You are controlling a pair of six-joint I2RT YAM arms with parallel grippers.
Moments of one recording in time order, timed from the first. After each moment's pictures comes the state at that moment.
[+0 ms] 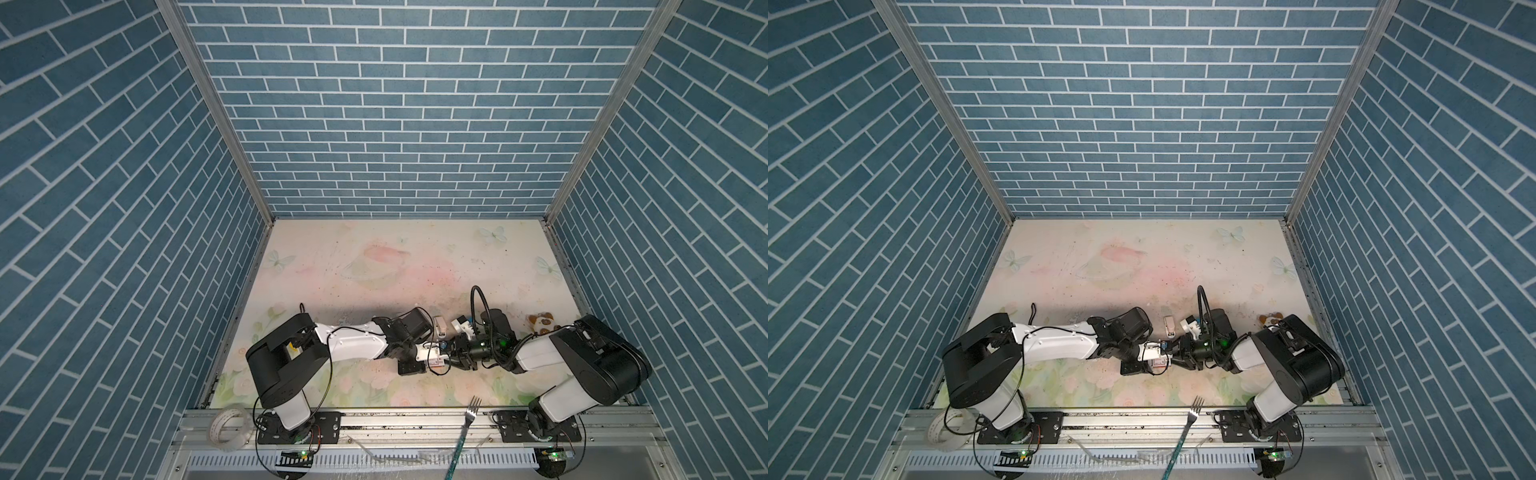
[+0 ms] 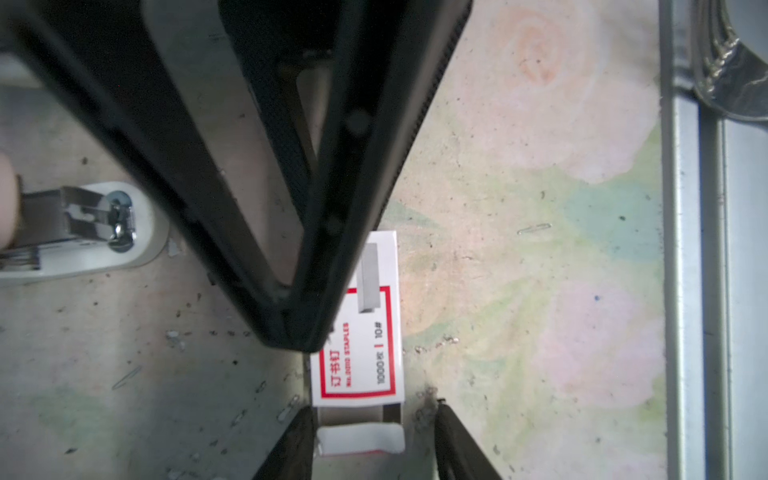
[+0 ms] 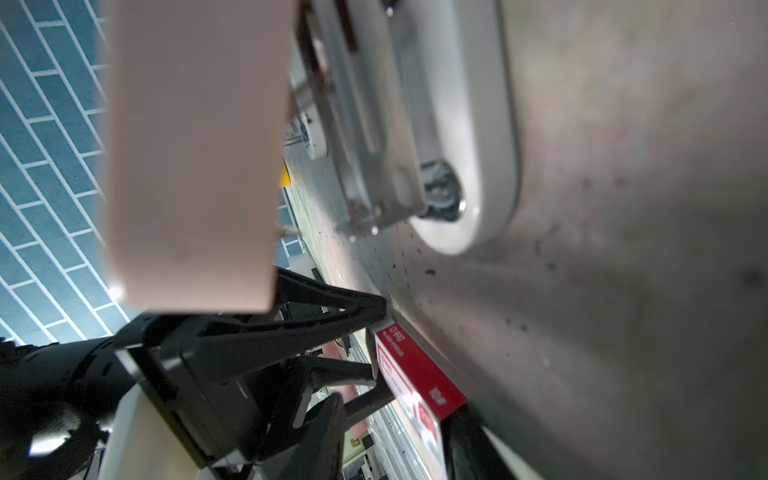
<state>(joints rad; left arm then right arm) -1.01 1.68 0.85 -0.32 0.27 0.49 0.54 1.57 0.25 0.54 -0.94 1.05</state>
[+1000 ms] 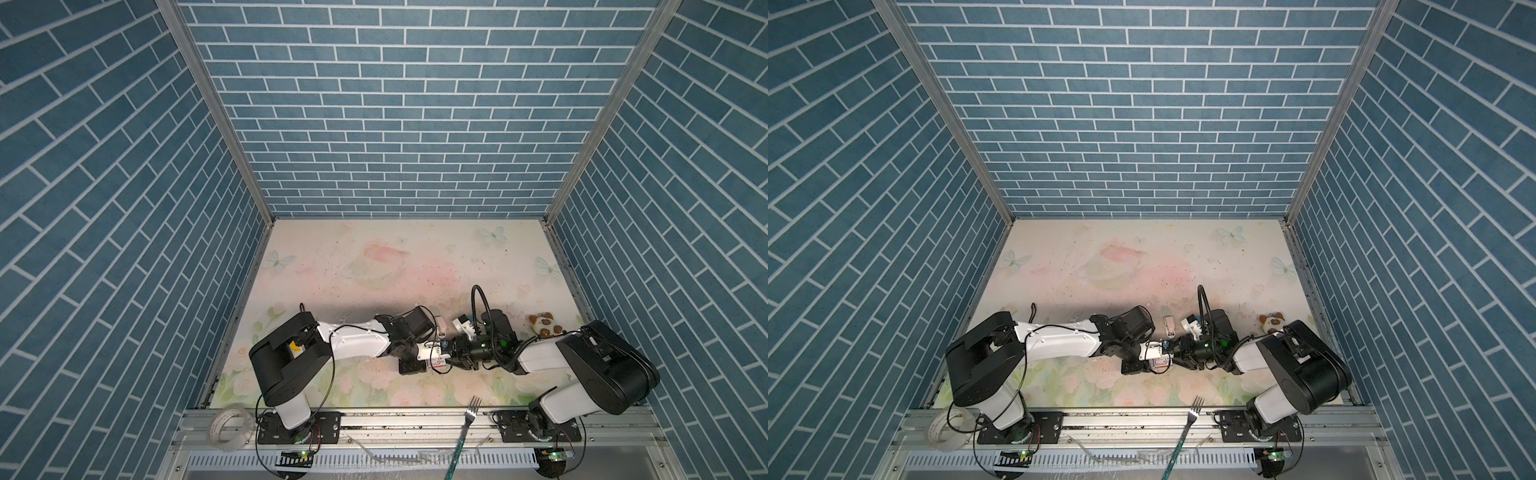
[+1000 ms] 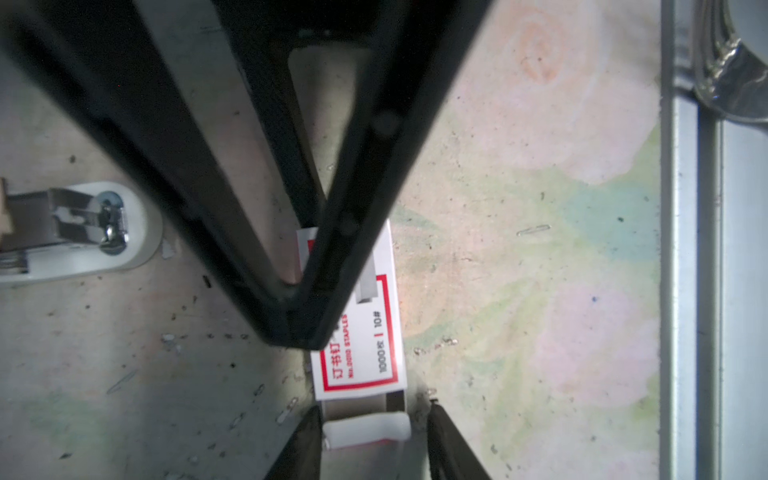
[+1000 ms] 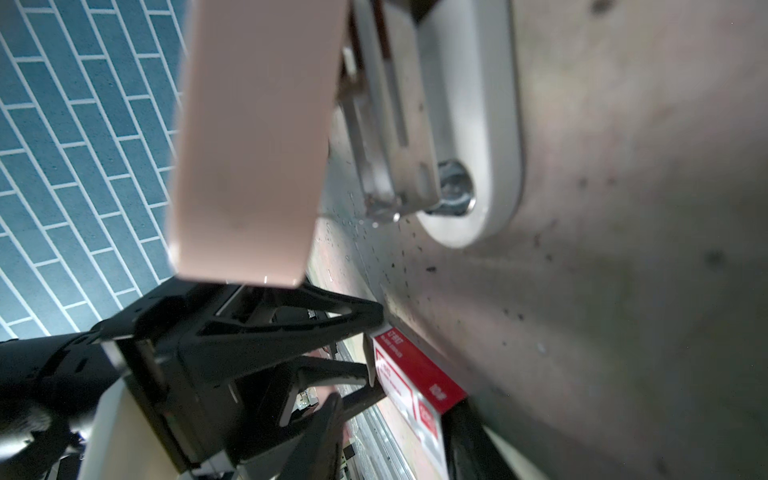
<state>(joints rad) -1.01 1.70 0.89 -0.36 0.27 0.50 0.54 1.51 0.25 0.47 -0.89 0.99</state>
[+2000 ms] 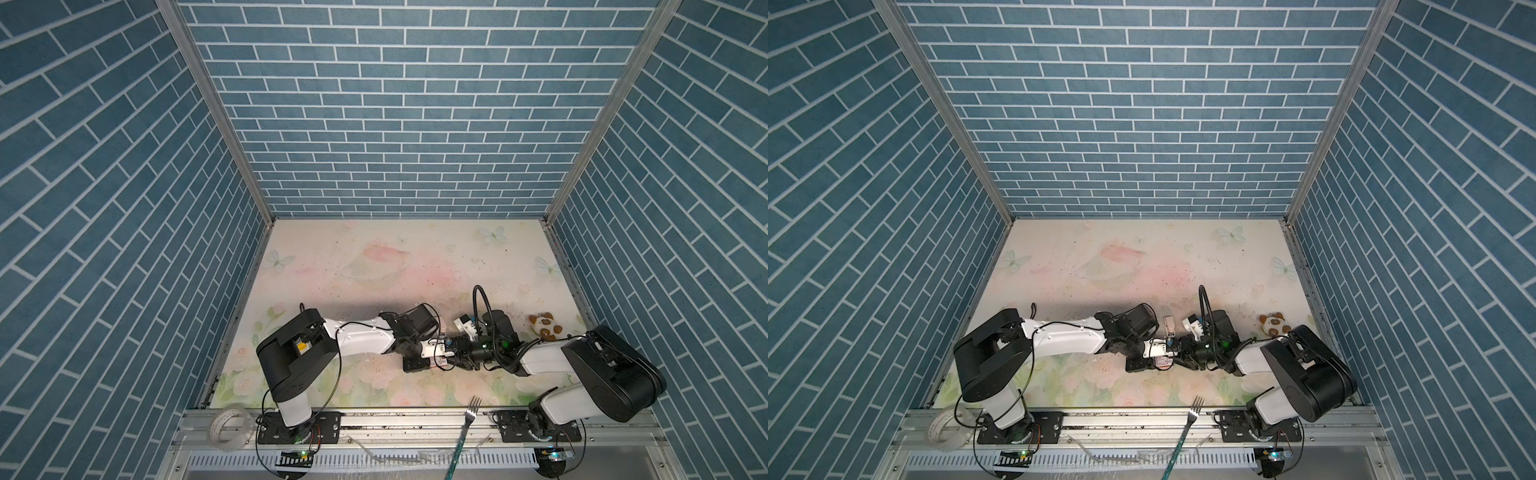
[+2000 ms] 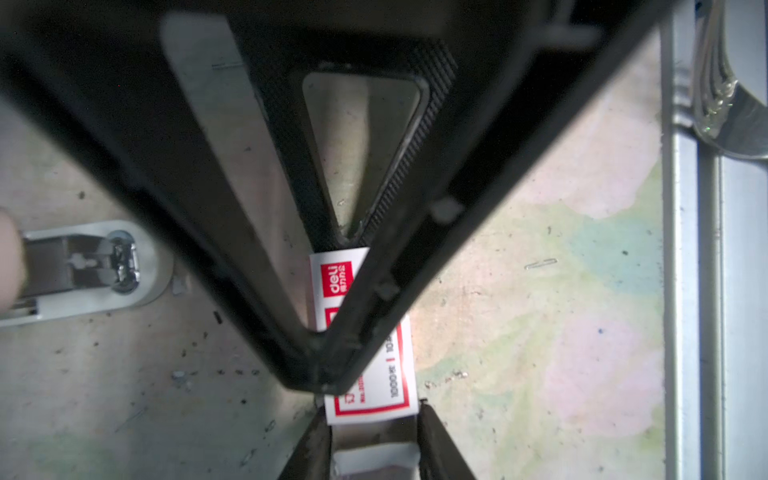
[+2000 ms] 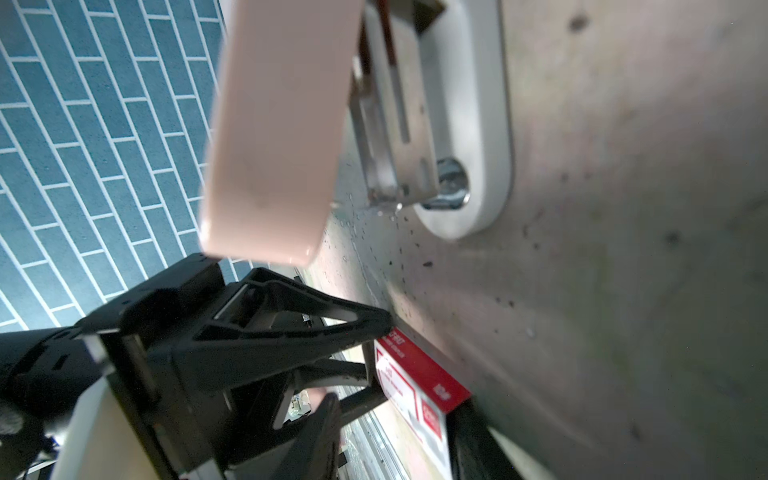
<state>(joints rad) -1.01 1.74 0.94 -0.36 0.29 0.49 0.54 1.46 0.23 0.43 -0.86 0.97</state>
